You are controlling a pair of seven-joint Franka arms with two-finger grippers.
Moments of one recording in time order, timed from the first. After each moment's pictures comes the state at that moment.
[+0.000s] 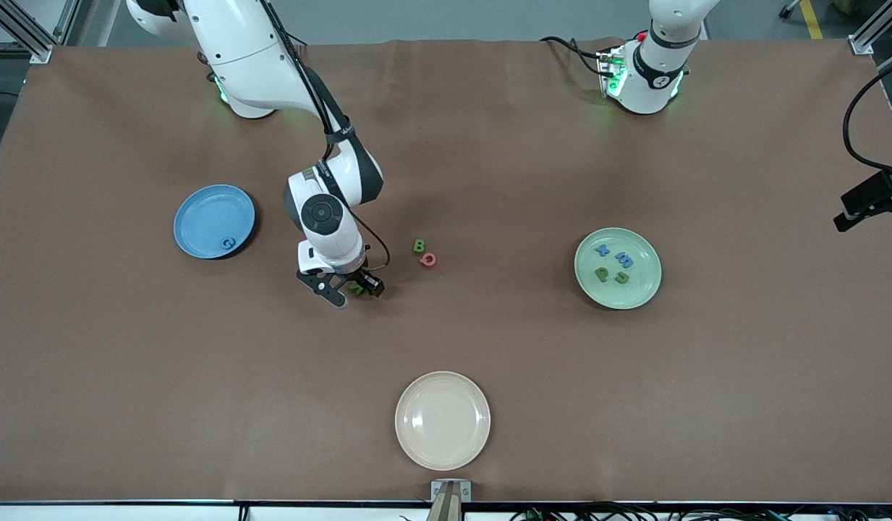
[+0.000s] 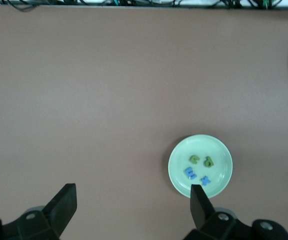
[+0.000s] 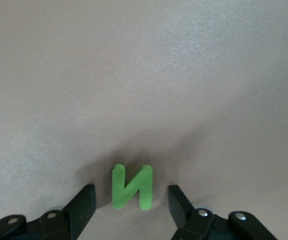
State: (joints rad) left arm 0.65 0.06 -0.59 -1.52 0.00 1.69 0.06; right arm 0.72 0.62 -0.19 -1.94 0.14 2.56 1.07
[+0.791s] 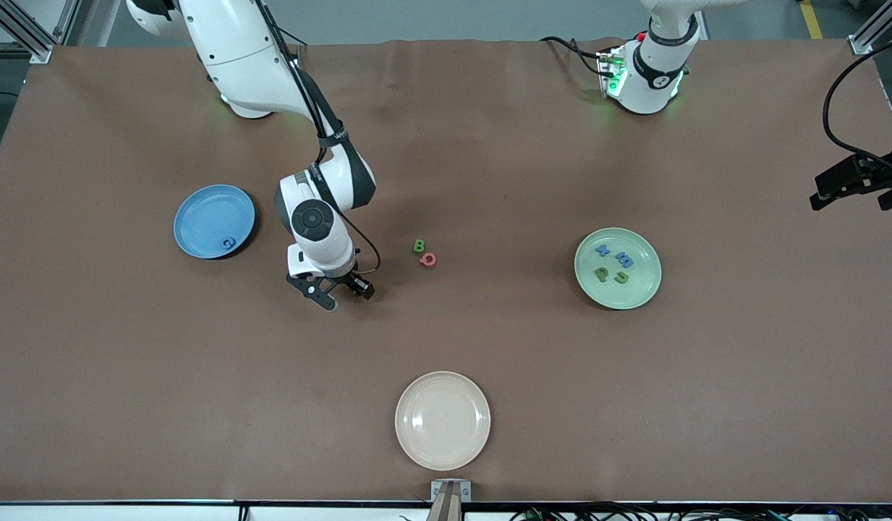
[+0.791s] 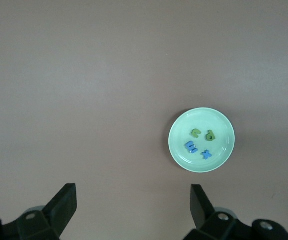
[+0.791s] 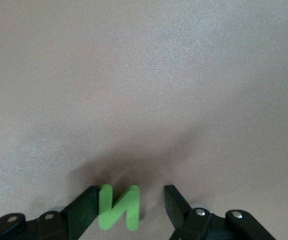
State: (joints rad) left arm 0.07 0.01 -0.02 -1.56 0.00 1.60 0.06; right arm 0.72 0.61 -0.22 -1.95 0.14 2.54 1.03
